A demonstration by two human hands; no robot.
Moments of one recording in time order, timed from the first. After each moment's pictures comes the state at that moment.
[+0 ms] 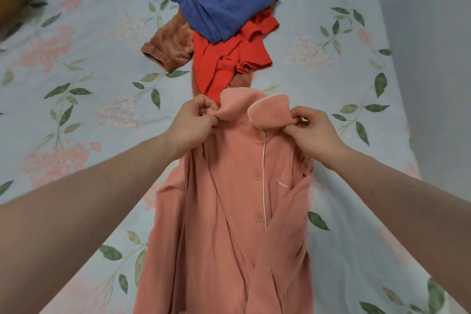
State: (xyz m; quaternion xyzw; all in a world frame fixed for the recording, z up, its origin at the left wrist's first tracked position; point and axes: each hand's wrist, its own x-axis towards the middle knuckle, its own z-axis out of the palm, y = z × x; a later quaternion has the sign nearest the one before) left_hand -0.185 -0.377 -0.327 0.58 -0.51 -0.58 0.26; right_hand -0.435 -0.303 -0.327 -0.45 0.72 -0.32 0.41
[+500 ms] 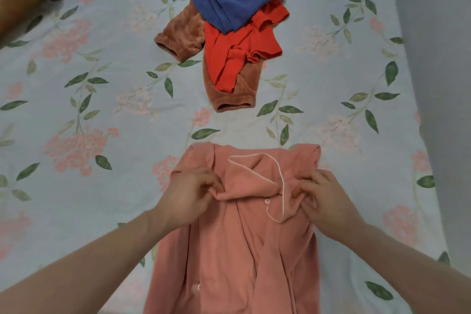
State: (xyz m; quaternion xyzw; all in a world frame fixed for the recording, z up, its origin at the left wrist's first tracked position) left_hand -0.109 -0.239 -0.351 0.48 -0.77 -0.41 0.06; right_hand -0.433 -0.145 -0.381 -0.67 0.67 -0.10 0.29
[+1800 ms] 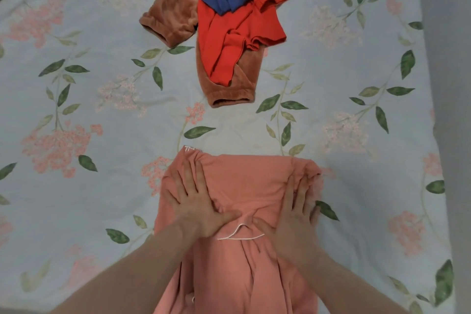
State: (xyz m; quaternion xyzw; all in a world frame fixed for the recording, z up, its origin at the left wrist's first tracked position) left_hand -0.146 -0.221 -0.410 0.67 -0.62 -0.34 -0.22; right_hand -0.347 -0.134 -0.421 -0.49 0.79 0.04 0.37
